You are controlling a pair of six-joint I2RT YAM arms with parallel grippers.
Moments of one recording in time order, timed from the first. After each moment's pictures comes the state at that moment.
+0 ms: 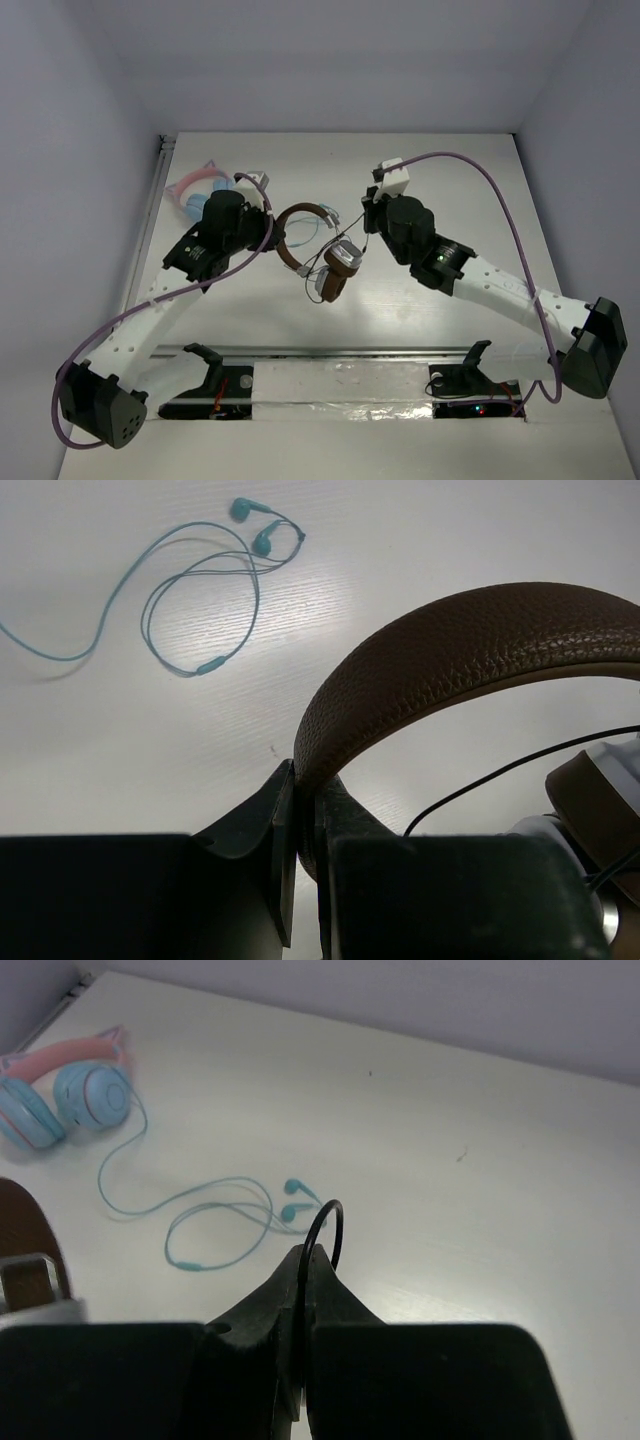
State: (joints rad) left arm -0.47 1.02 0.93 -0.46 0.11 -0.38; right arm 0.88 1.24 1.04 0.04 0.57 0.10
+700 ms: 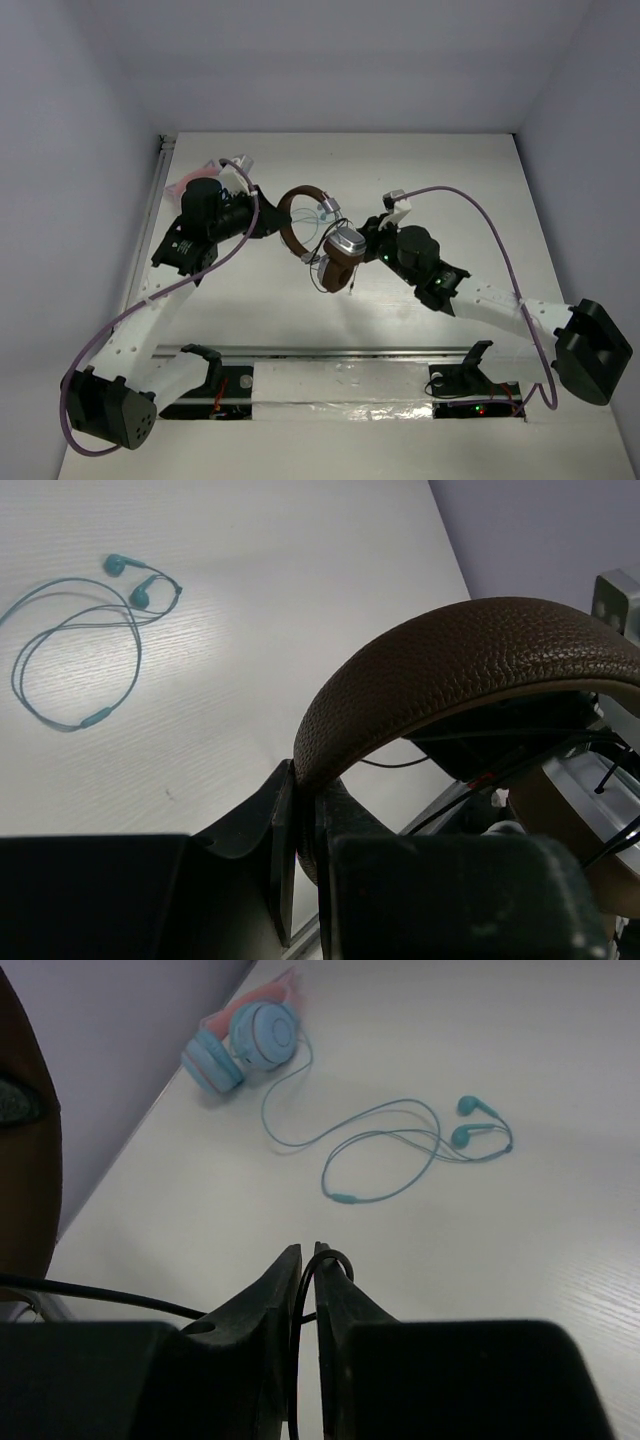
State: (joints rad) left arm -0.32 1.02 0.95 -0.32 0.47 -0.53; right arm 0.82 1.19 0.67 0.37 0.19 0.46
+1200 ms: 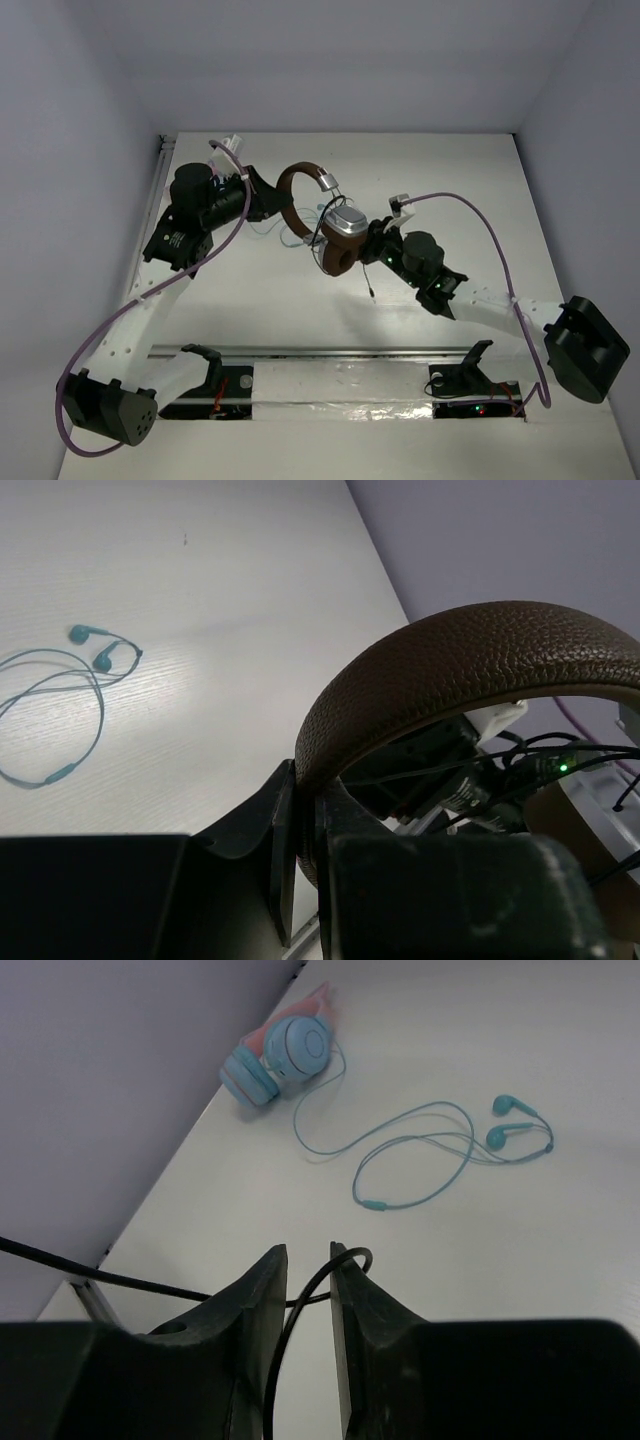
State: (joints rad) left arm -0.32 1.04 1.08 -0.31 0.49 -0.60; right arm 0.78 1.22 0.58 0.59 0.10 0.55
